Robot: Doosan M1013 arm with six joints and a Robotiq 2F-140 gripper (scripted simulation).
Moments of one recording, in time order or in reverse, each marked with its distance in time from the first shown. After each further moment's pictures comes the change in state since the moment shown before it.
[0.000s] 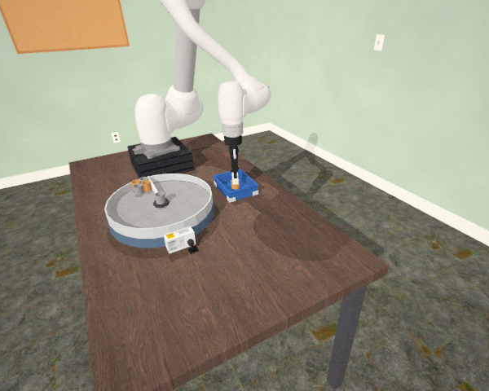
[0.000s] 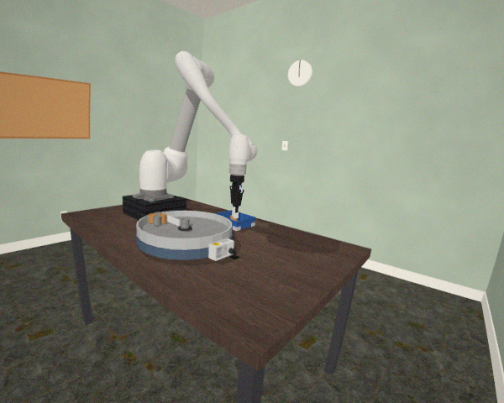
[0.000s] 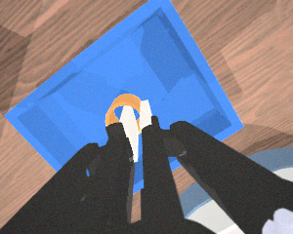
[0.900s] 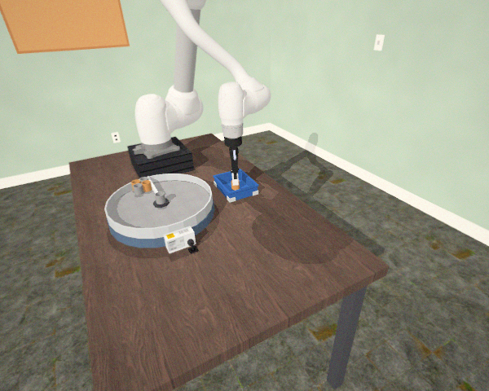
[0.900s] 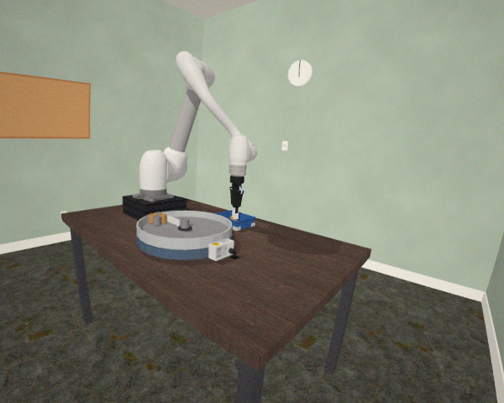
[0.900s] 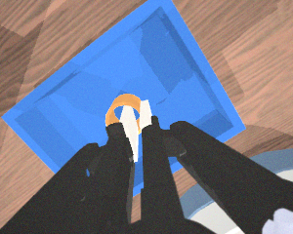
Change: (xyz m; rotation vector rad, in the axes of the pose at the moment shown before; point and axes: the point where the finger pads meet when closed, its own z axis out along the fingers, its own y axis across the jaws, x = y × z) arm 0.000 0.000 0.004 0.000 0.000 0.000
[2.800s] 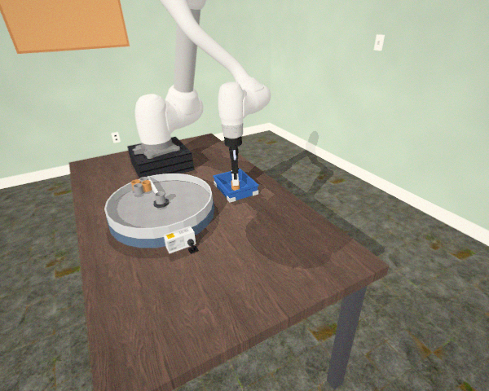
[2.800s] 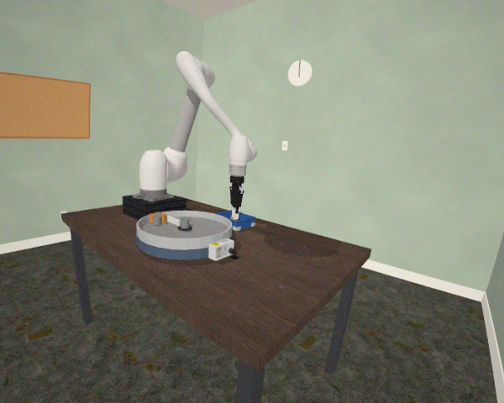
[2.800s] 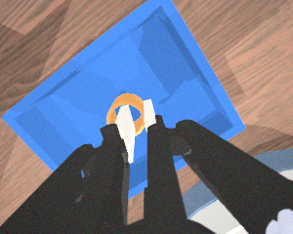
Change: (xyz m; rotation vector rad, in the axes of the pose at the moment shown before) arm 0.000 0.000 0.000 0.000 0.000 0.000
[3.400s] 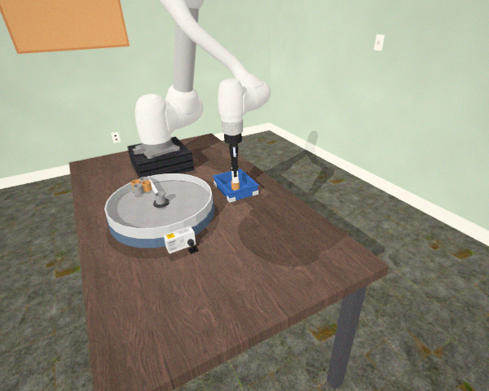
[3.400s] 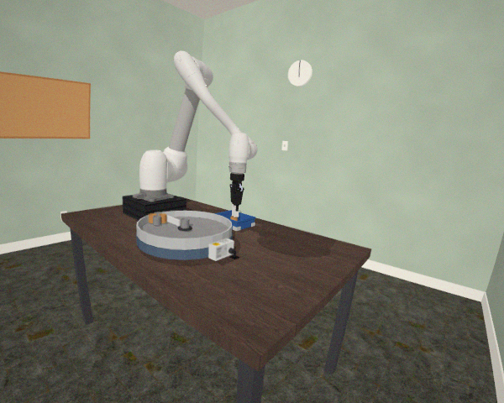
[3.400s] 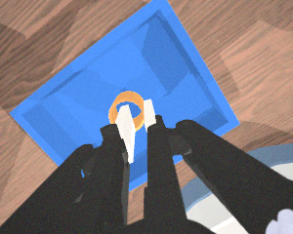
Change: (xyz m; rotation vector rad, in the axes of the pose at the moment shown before) arm 0.000 0.000 -0.013 0.000 0.000 0.000
